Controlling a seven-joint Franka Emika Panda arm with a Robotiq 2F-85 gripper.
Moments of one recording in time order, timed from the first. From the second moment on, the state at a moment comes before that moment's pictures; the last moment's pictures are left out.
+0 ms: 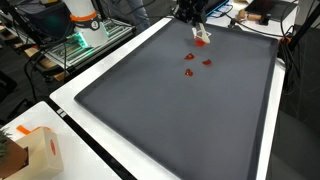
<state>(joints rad) -0.02 0.10 -0.02 -2.10 0.63 2.21 -0.02</state>
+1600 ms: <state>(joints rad) 0.13 0.08 0.10 -1.91 -0.02 1.97 0.42</state>
